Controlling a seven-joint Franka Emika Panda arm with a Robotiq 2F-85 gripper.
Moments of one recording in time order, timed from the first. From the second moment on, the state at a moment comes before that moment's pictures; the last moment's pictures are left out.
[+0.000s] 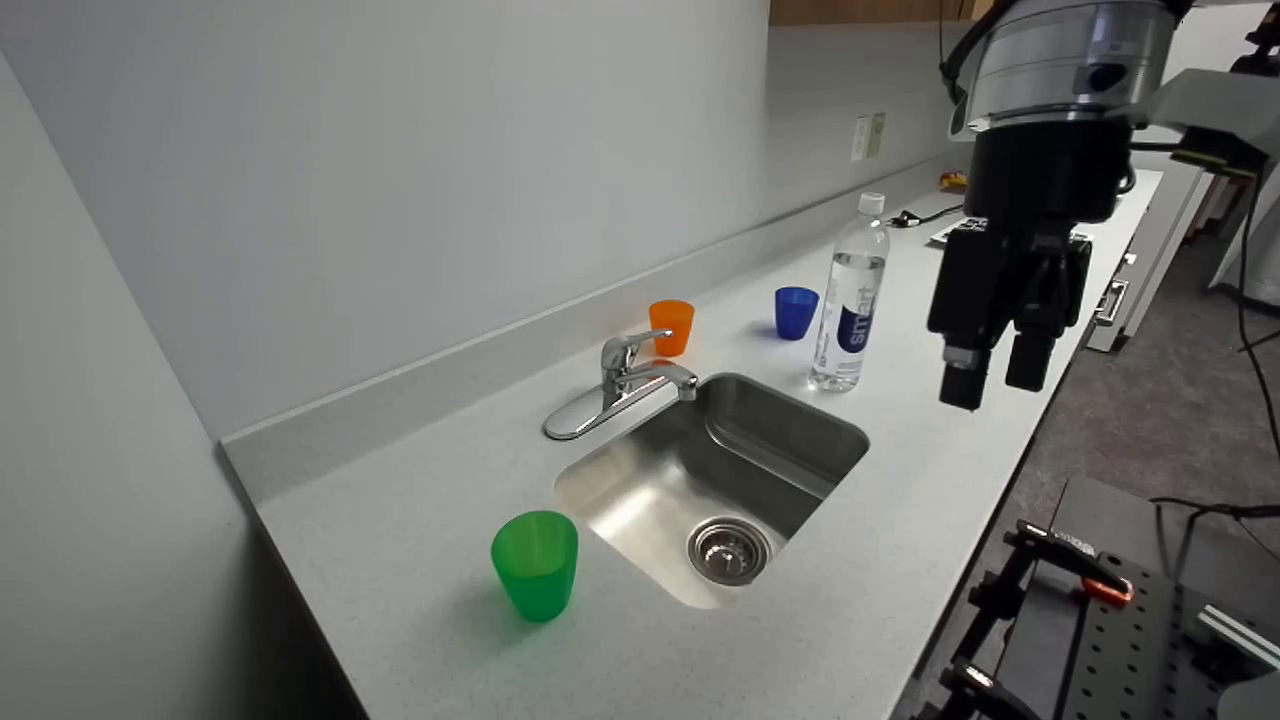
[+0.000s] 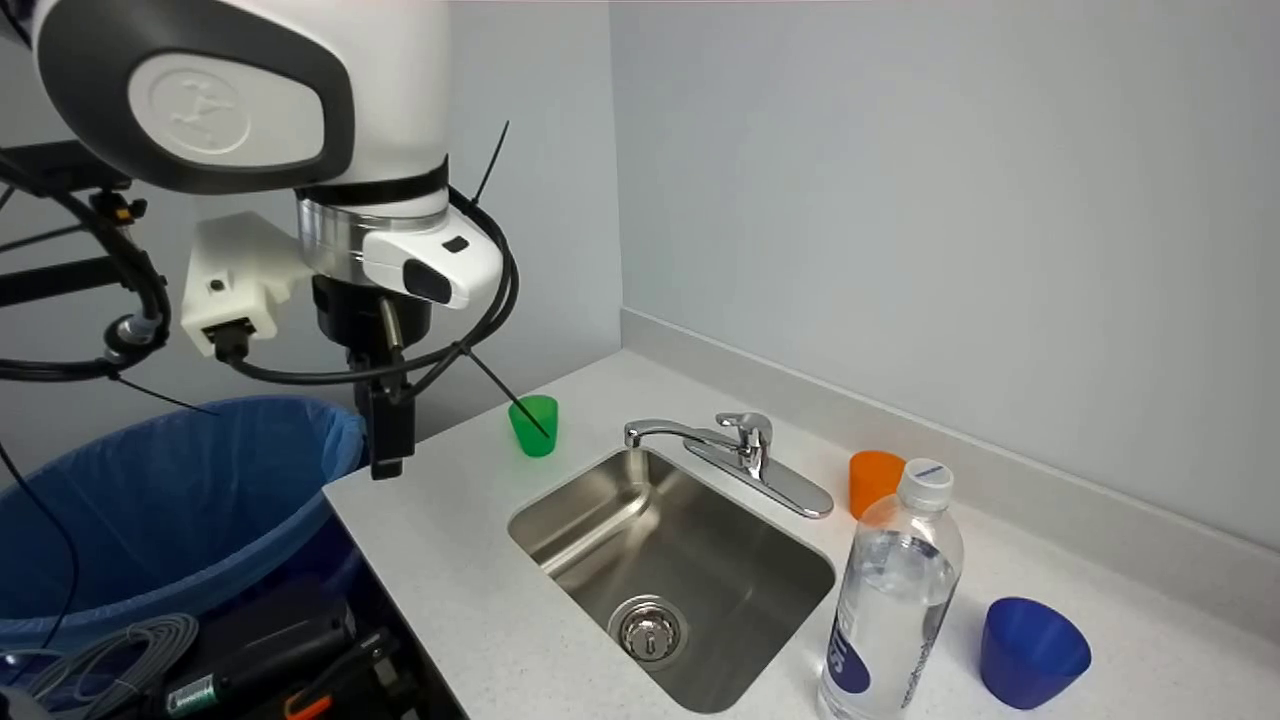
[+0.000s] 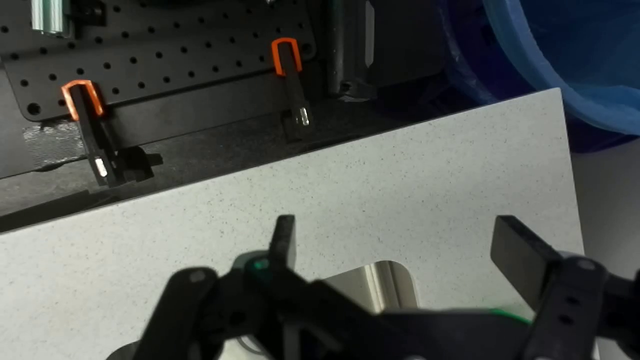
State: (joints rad) arm 0.05 -0.72 0.01 -2.79 0.28 1.92 0.17
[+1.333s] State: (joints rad) arm 0.05 -0.57 0.03 -2.72 0.28 2.05 0.17
